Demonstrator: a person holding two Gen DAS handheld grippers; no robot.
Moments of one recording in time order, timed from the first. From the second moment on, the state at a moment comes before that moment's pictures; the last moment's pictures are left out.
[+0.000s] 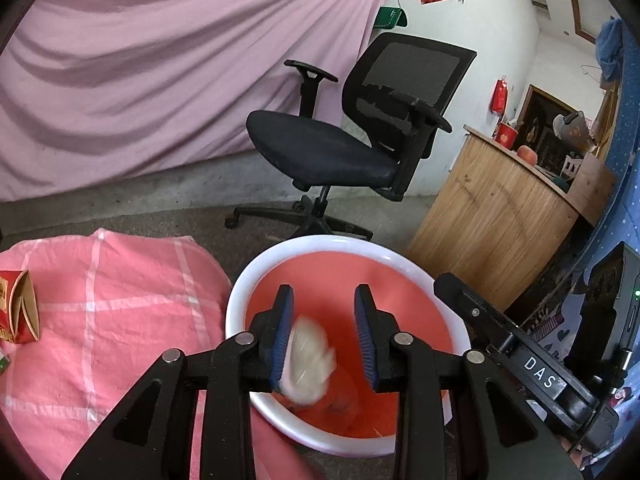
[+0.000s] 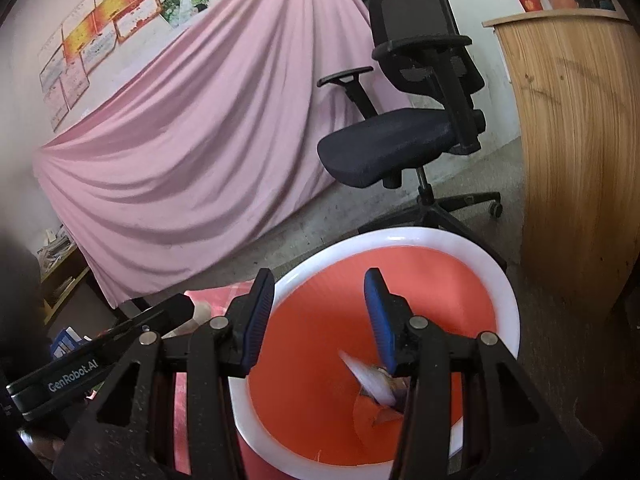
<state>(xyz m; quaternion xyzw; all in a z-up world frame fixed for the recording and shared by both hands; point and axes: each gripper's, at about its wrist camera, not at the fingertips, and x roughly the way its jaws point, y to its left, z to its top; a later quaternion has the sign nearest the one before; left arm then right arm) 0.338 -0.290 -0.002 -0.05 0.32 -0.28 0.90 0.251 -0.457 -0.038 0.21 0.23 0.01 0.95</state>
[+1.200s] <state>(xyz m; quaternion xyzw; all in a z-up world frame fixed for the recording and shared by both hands) 0.233 -0.113 0.058 -0.07 0.10 -0.04 0.99 0.217 -0.340 0.037 0.10 0.04 0.10 0.99</state>
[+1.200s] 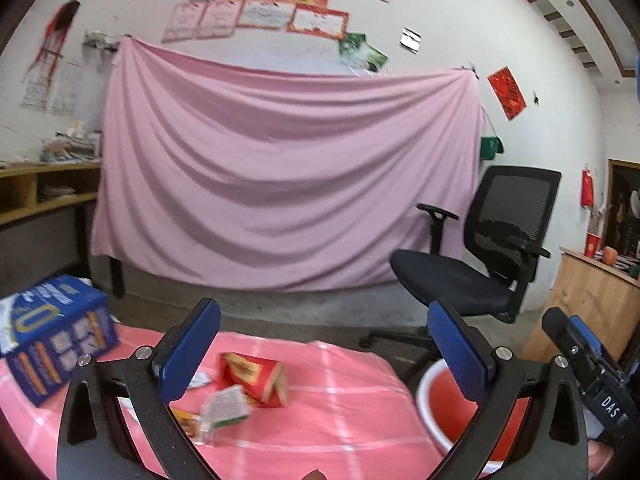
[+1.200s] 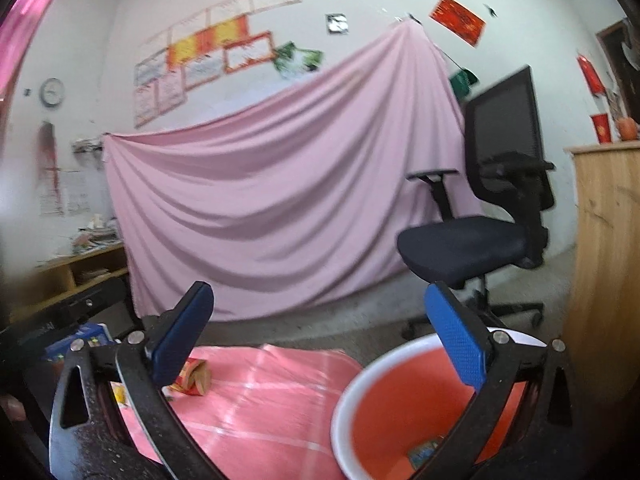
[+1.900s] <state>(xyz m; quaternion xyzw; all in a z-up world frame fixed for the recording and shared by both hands) 0.187 0.005 0.007 -0.01 0.10 0.06 0.99 0.234 -0.228 0.016 0.03 0.05 0.18 0.98</state>
